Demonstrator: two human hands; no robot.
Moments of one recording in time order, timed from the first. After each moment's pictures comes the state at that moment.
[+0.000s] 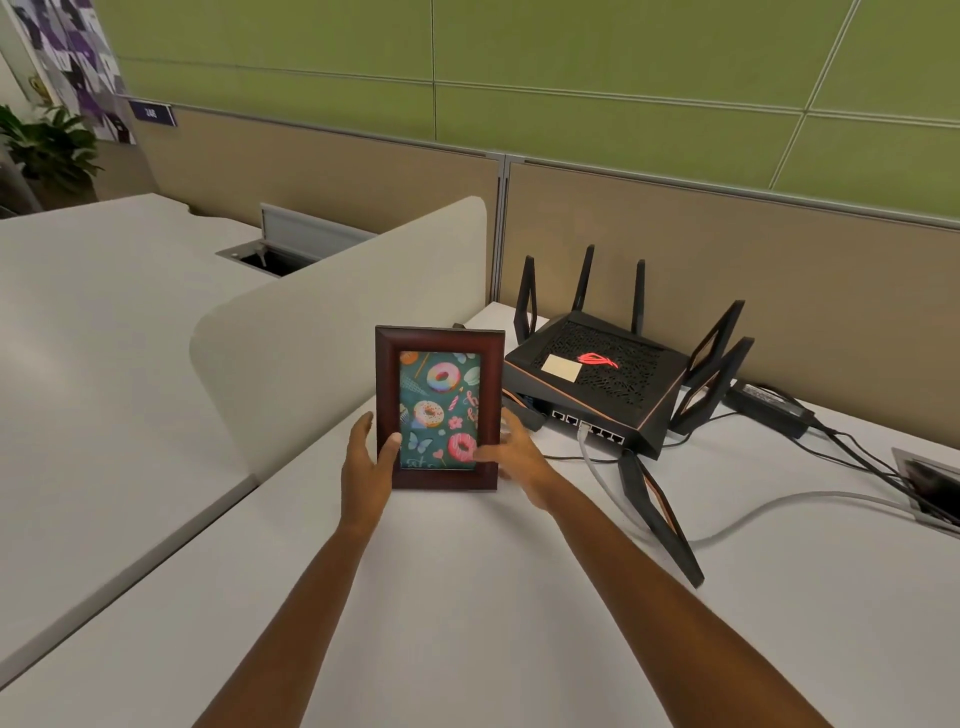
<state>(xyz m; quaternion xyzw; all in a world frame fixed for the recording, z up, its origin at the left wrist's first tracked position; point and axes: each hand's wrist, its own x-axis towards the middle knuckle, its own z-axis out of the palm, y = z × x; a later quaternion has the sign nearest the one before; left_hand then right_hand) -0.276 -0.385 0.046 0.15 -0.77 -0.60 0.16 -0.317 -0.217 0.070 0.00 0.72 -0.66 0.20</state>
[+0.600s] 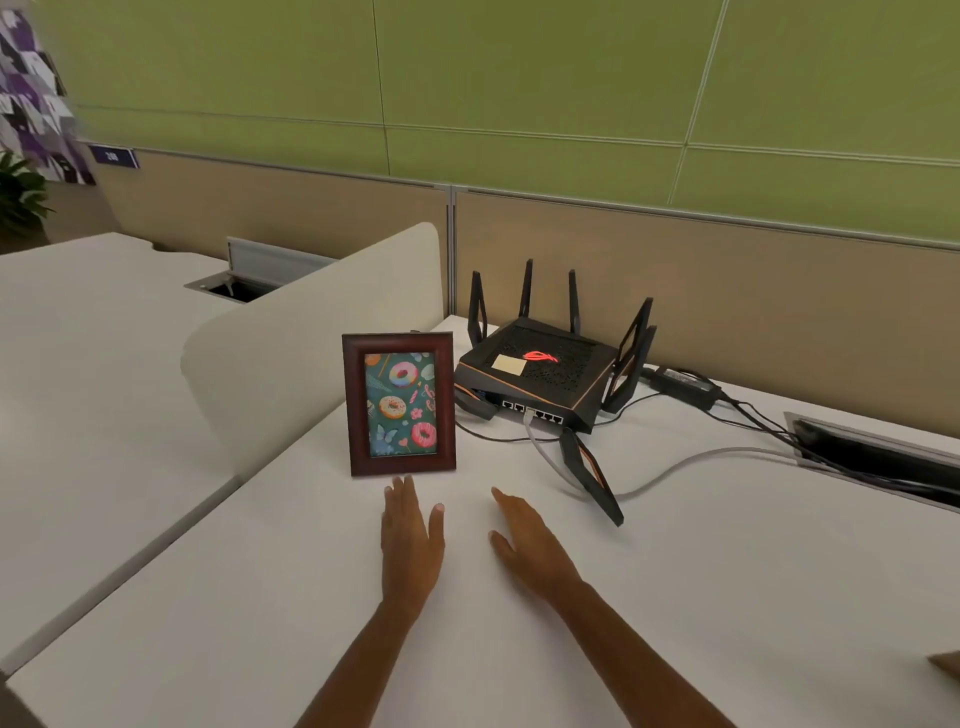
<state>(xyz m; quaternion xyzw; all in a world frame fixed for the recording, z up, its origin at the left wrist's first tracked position) -0.181 -0.298 0.021 0.10 -0.90 -0.41 0.11 -0.191 -0.149 0.022 -0.11 0.94 -0.32 0.07</state>
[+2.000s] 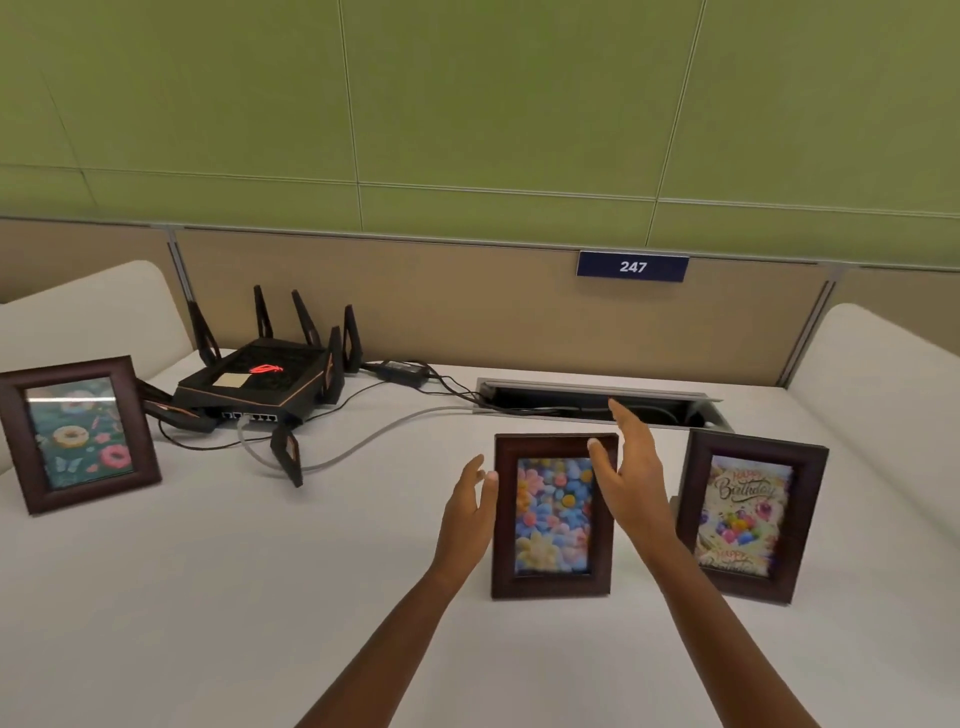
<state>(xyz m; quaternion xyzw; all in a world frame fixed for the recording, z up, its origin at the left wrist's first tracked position) -0.005 0.082 0.118 -0.15 -0.81 -0.56 -0.07 0.052 0.233 0.162 0.14 0.85 -0.39 -0.32</state>
